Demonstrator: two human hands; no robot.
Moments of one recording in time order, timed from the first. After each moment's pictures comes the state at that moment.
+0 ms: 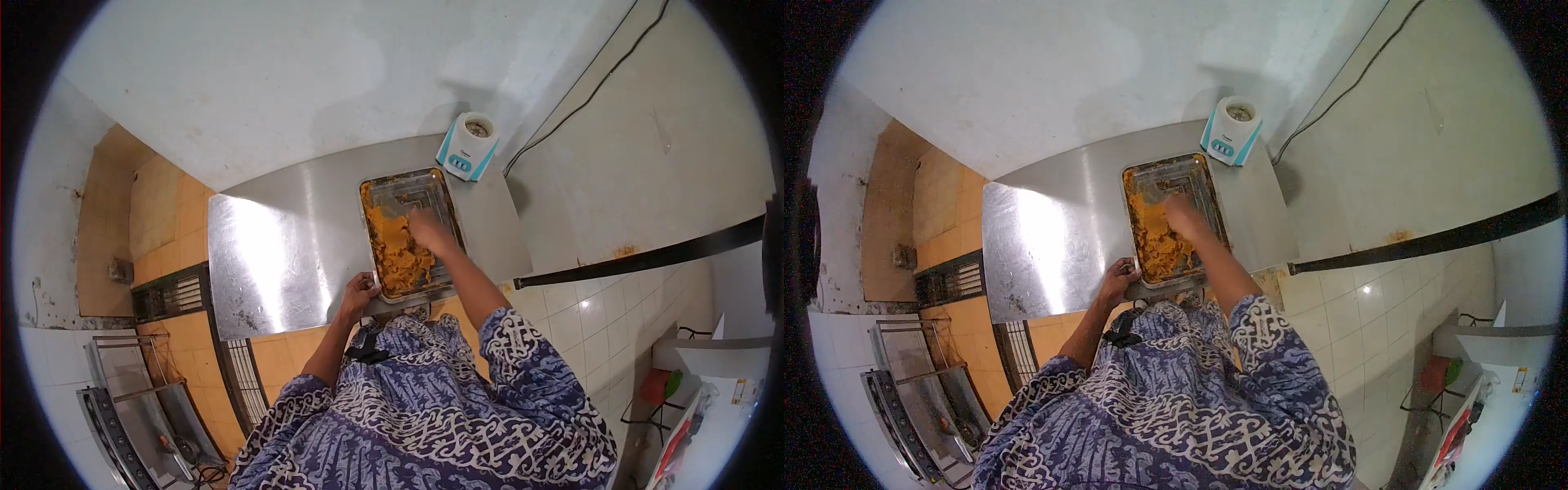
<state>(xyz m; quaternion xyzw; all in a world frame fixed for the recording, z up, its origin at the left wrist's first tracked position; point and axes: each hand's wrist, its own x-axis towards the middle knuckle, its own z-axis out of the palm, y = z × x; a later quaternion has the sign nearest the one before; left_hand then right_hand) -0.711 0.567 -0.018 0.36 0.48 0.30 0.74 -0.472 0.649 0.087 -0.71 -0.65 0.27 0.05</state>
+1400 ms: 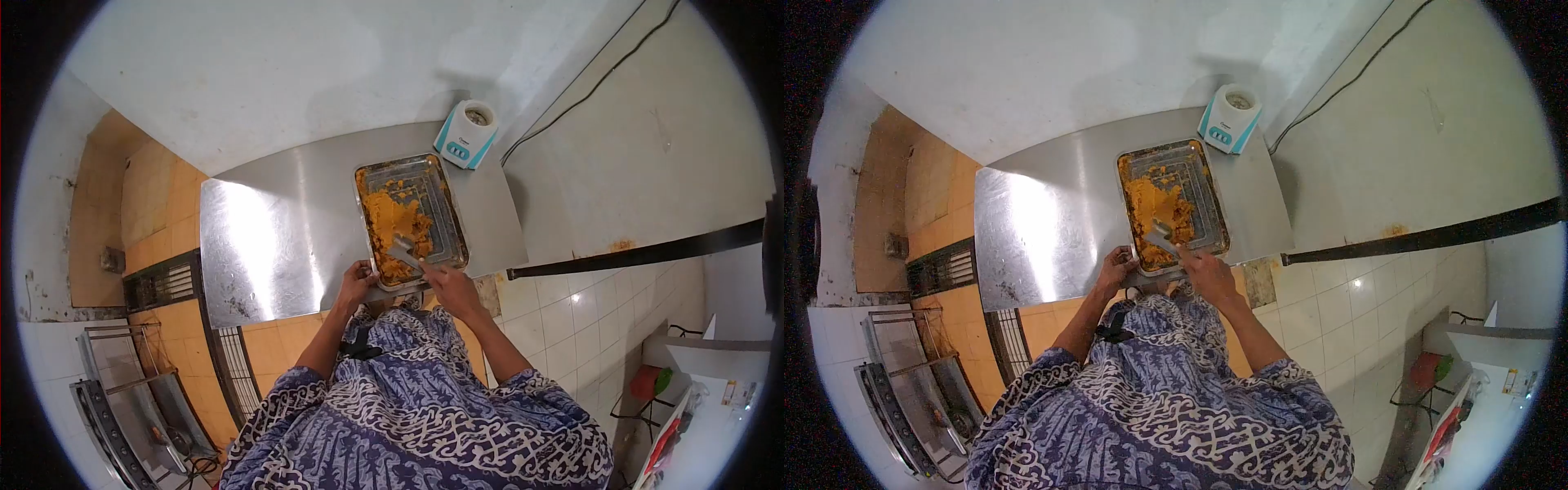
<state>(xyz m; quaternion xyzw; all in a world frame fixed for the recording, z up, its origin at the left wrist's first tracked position) -0.700 0.568 -0.015 0.36 0.49 0.30 0.74 -0.467 0.482 0.104 -0.68 -0.70 0.20 0.11</state>
